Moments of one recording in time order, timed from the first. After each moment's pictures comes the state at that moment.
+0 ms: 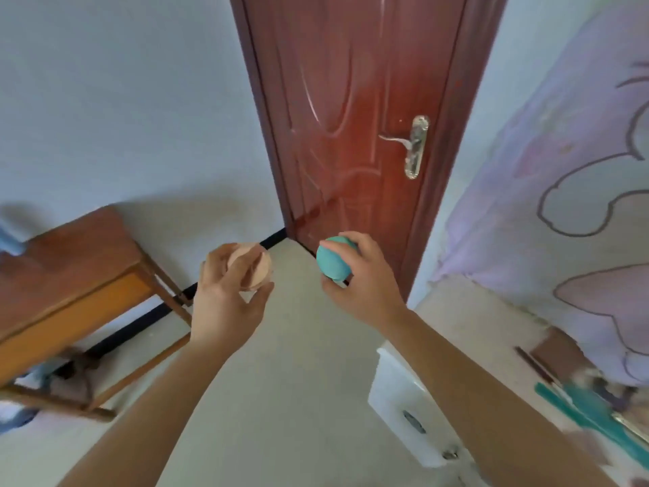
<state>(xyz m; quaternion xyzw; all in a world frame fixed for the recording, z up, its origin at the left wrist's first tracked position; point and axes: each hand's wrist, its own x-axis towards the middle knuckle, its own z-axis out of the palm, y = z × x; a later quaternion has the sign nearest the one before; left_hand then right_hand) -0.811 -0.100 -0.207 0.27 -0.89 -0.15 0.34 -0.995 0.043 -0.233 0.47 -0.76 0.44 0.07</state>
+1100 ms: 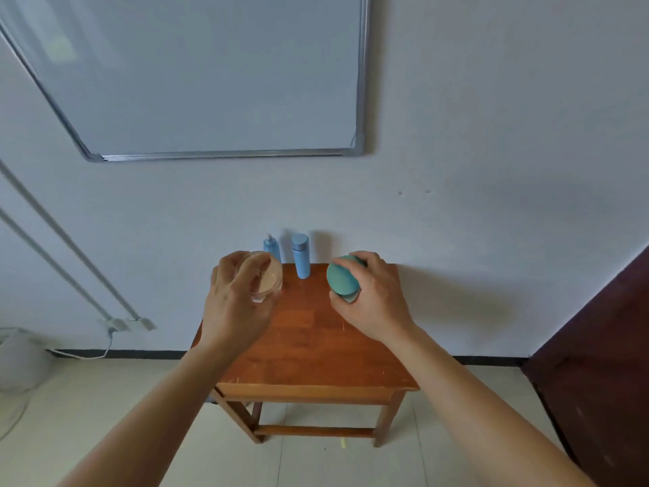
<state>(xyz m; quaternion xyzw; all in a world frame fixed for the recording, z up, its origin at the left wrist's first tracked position) -0.470 -0.711 -0.186 0.58 -0.72 -0.04 0.38 -0.709 -0.722 -0.219 0.73 -0.57 0.38 -0.04</state>
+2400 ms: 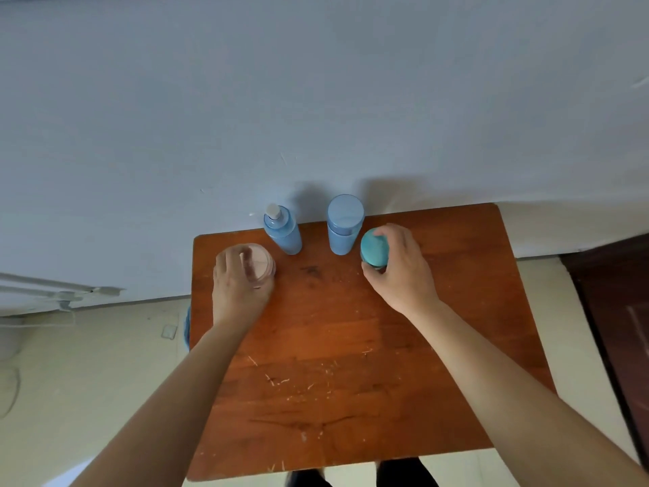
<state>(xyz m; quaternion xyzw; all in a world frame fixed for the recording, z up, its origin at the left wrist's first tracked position) -0.372 -1.028 -0.454 0.70 -0.65 -0.23 0.20 -0.645 -0.988 -0.450 0.61 -0.73 0.22 -0.20</state>
